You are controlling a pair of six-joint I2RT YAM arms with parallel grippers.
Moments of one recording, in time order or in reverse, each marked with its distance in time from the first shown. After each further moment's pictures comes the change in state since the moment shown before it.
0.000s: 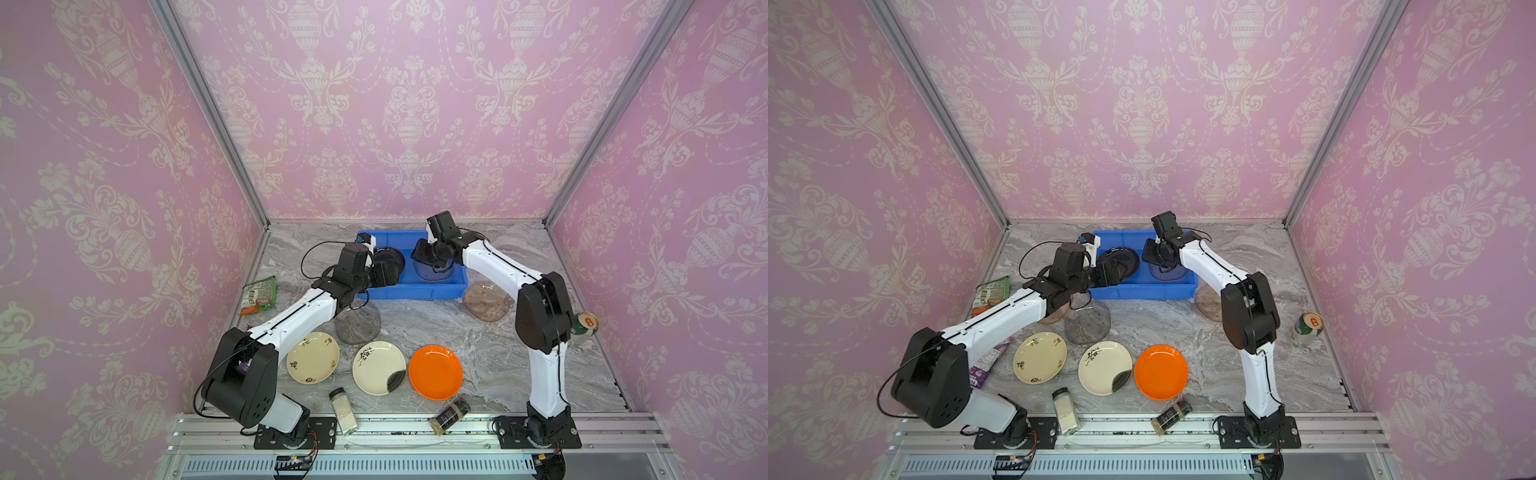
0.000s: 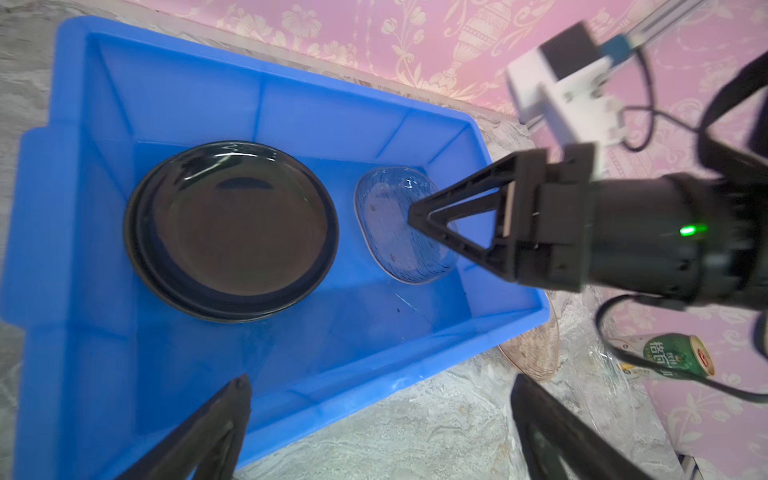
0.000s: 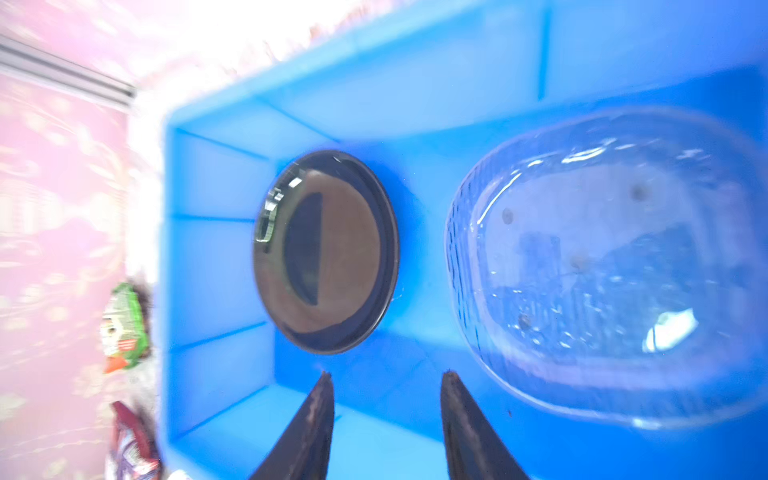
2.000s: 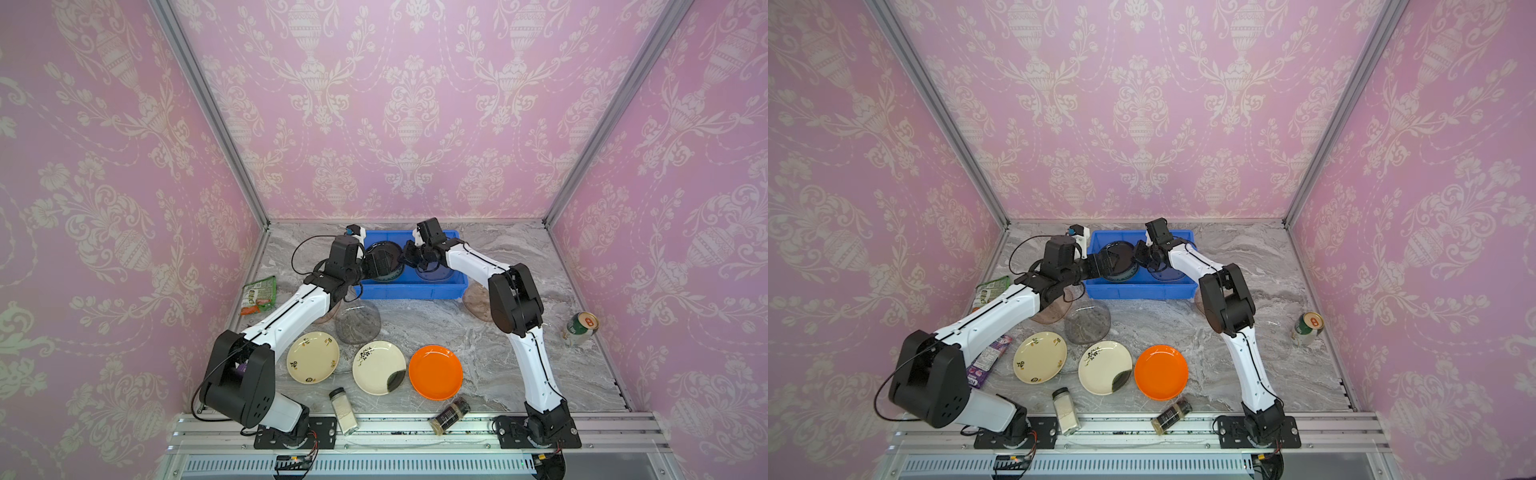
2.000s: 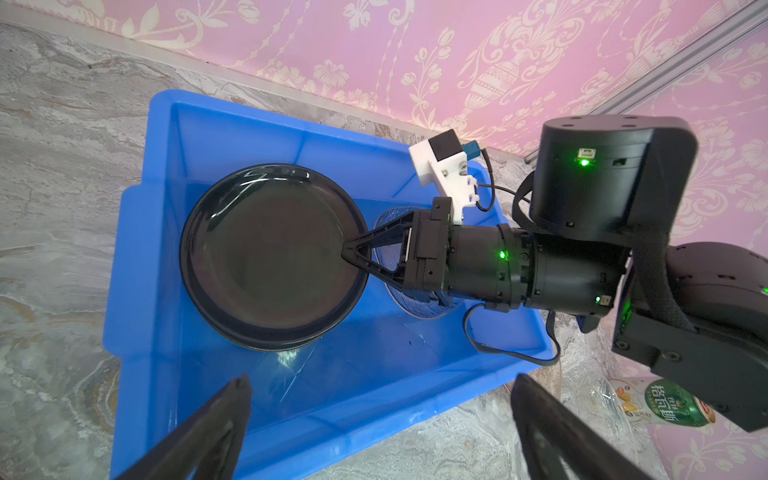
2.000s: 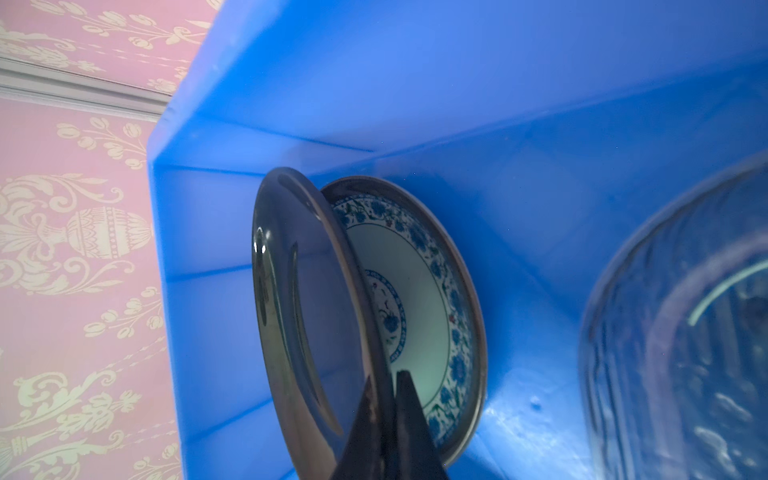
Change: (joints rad) left arm 0.101 -0.024 0.021 -0.009 -0.015 -0.011; right arm 0.021 0.383 0.196 0.195 -0.230 0.183
